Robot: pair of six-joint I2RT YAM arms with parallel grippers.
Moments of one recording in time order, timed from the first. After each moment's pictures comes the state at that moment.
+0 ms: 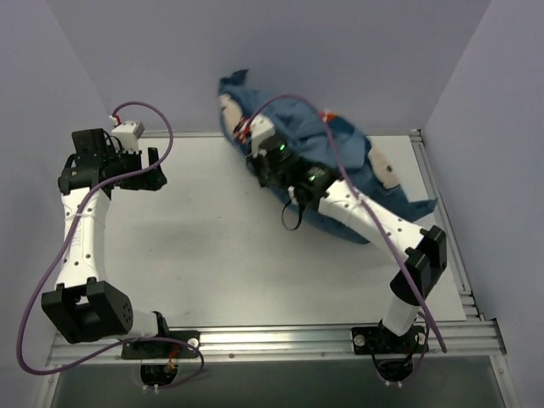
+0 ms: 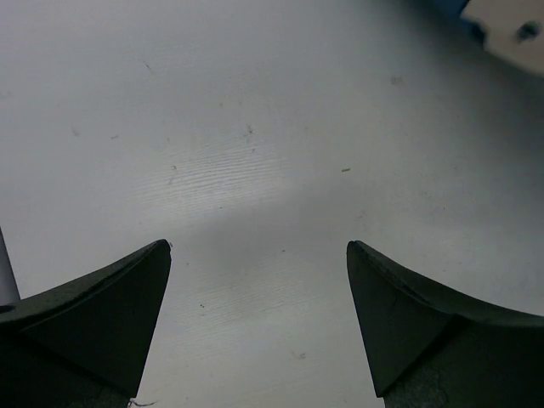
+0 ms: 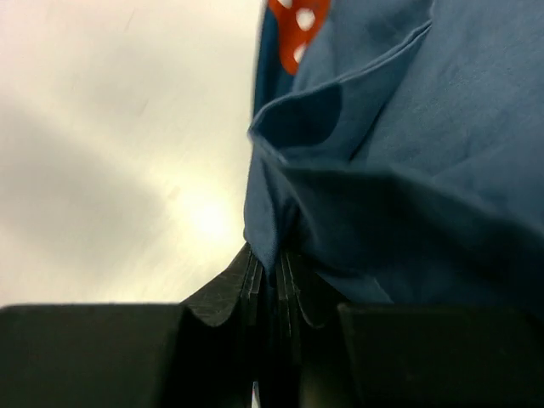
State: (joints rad) left arm 0.18 1.40 1.48 -0.83 0.39 0.16; right arm 0.77 1.71 1.74 -0.46 0.27 0.06
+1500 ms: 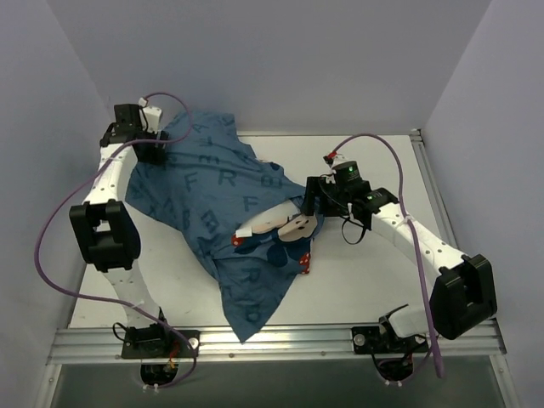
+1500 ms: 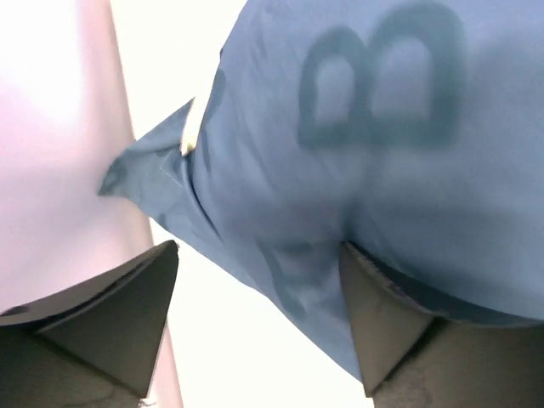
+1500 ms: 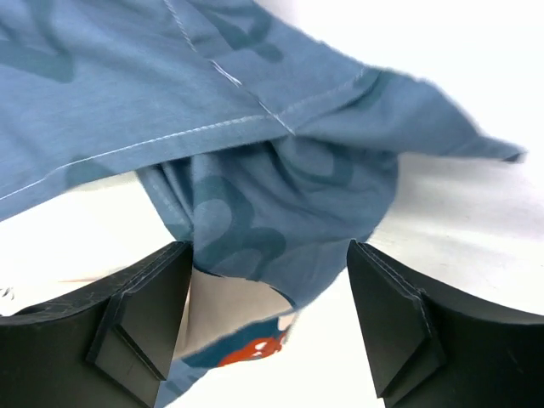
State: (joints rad) left arm 0.08 1.97 1.79 -0.62 -0.10 0.35; right arm 0.44 1.39 1.04 -0.44 -0.07 0.39
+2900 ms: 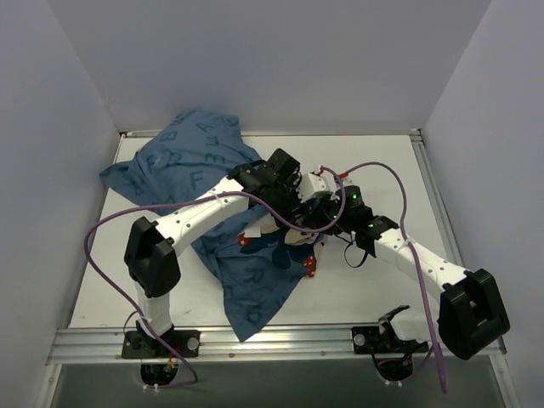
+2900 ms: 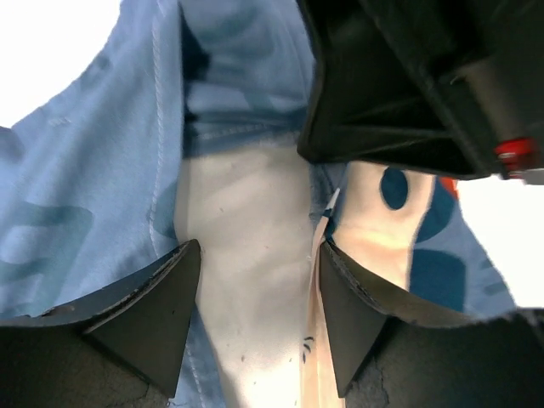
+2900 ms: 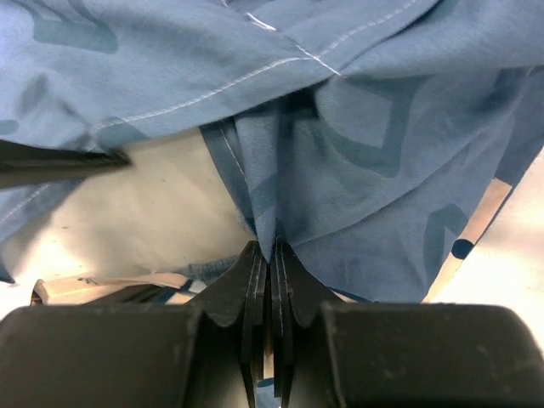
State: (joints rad) left arm -0.84 1.88 1.74 -0.83 0.15 0.42; right arm 0.48 1.26 0.74 -0.14 -0.14 0.73
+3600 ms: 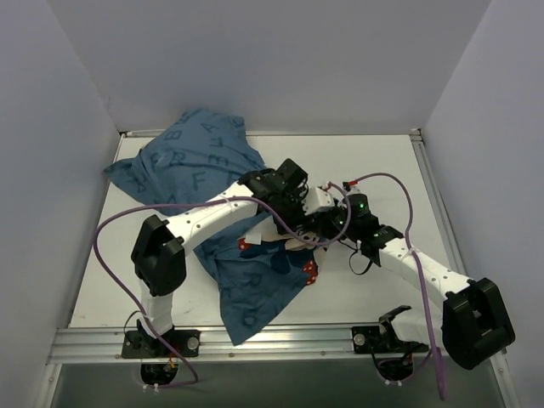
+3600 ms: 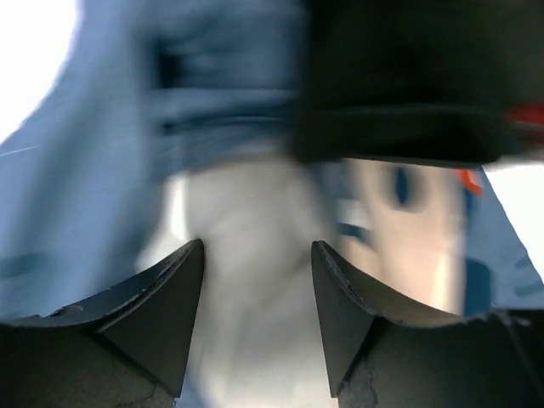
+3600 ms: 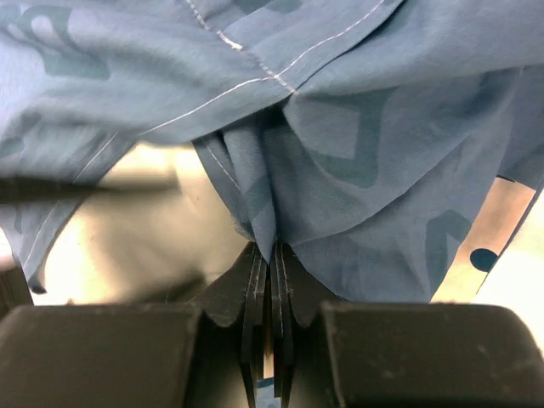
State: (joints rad) left arm -0.85 1.93 1.75 -0.85 0.18 0.47; right arm 0.45 1.19 0.61 -0.03 -0.18 0.84
